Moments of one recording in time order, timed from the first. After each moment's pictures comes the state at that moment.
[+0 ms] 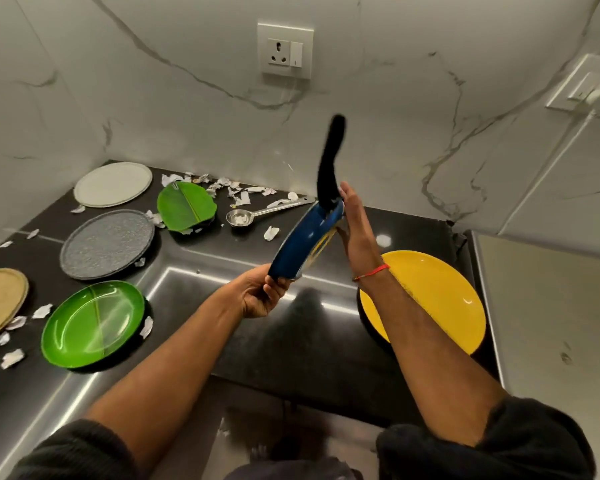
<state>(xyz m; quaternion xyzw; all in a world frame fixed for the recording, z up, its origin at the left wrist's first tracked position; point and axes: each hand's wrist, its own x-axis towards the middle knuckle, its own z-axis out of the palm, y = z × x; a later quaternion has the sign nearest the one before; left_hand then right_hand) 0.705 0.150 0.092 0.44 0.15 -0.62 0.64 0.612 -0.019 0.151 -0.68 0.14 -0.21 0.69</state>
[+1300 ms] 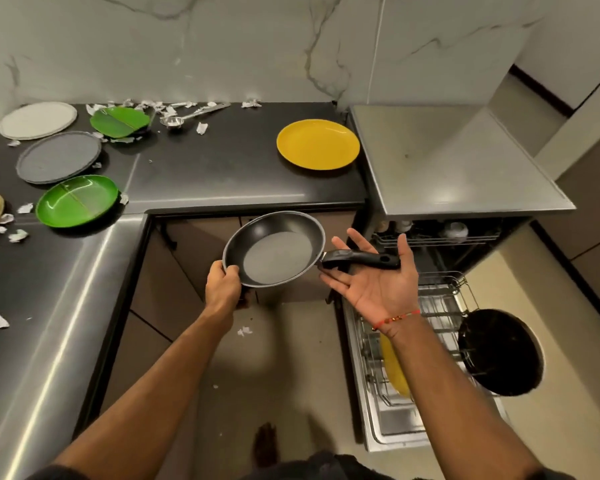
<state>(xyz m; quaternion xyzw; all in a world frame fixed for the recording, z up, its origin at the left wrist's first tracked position) 0.328 0.389 0.040 0.78 -0.02 -0.28 0.55 0.119 0.230 0.083 -0.22 0.22 -0.22 0.92</state>
